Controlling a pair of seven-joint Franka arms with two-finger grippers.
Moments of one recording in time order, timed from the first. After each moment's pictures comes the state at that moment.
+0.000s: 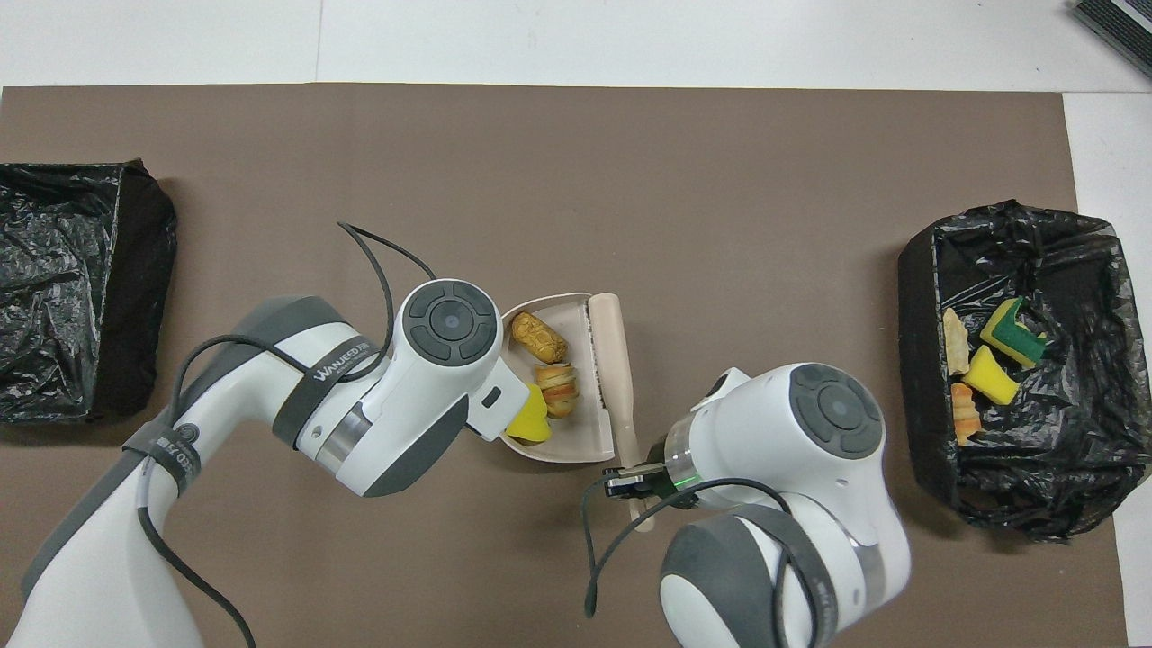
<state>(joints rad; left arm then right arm) -0.17 0.22 -0.44 -1.95 0.25 1.96 0.82 0.43 -0.10 0.08 -2.23 0.43 2.02 0.22</state>
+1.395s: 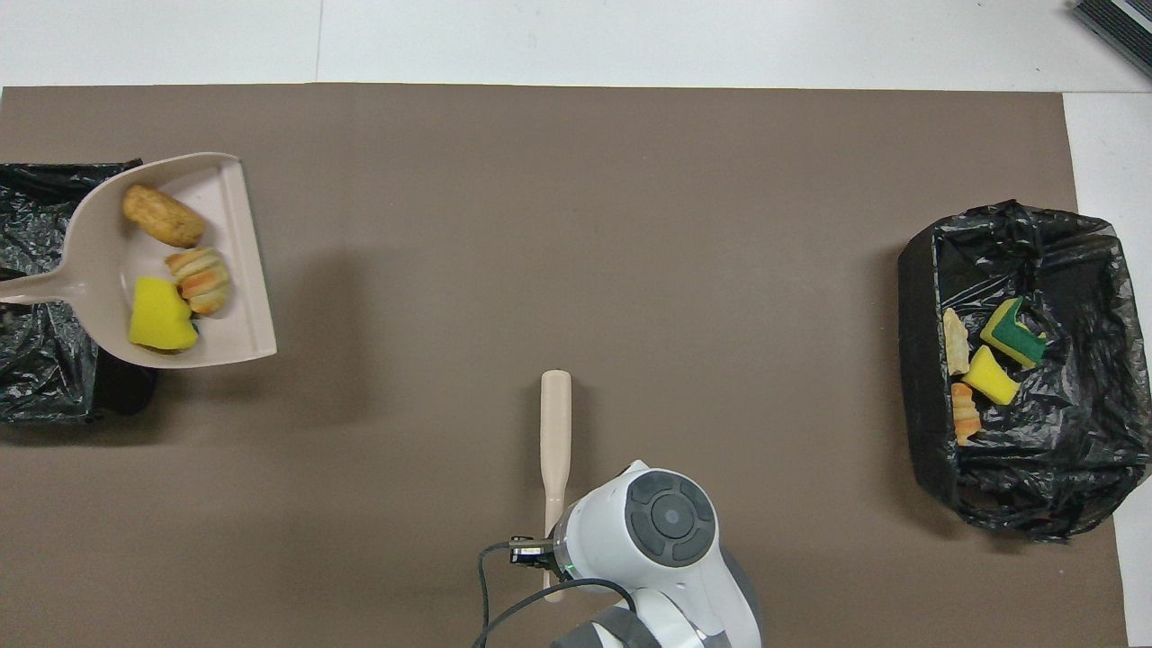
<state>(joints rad) -0.13 0.02 0.32 -1.78 0.09 1.92 1.57 0.71 0.01 0.10 -2.30 0.51 2.25 0.55</state>
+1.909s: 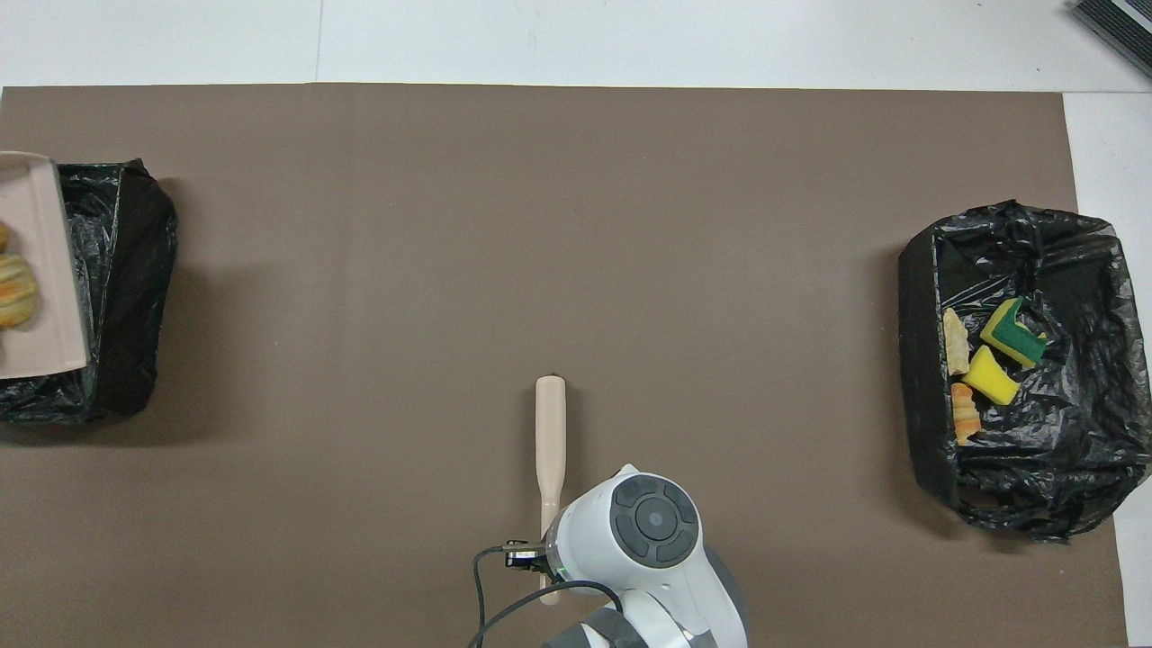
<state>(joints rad) 0.02 0.19 0.45 -1.53 0.06 1.93 1.91 0.72 0.02 0.10 -2.30 0.51 2.25 0.55</state>
